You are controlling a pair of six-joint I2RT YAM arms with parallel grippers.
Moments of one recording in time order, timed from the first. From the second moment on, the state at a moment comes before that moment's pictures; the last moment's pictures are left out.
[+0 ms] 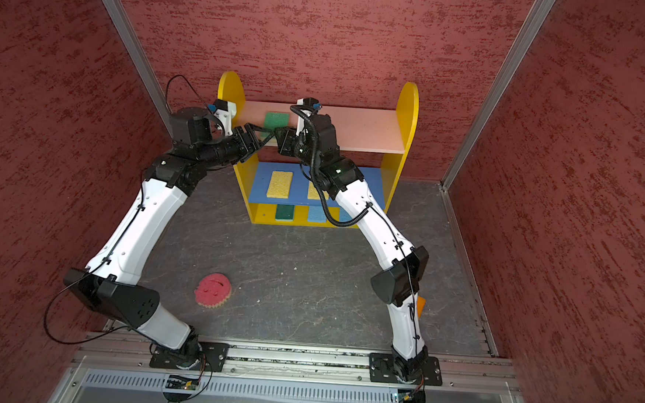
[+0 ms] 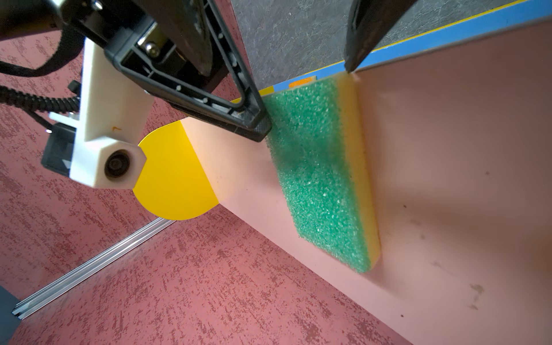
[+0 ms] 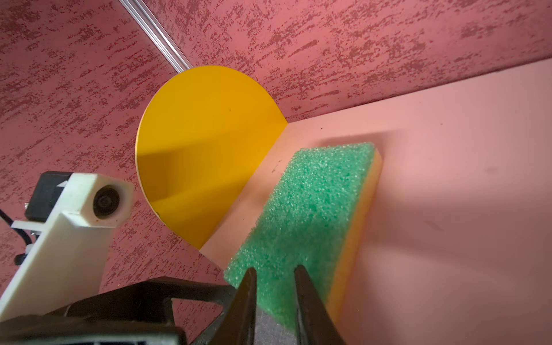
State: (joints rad) left arm -0.24 1.58 1.87 -0.52 0.44 -0.74; right arm 0.64 2.06 2.38 -0.40 -0.11 0.59
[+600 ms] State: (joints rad) left arm -0.24 1.64 1.93 -0.52 0.44 -0.74; right arm 0.60 2.12 2.44 -0.38 -0.17 0.65
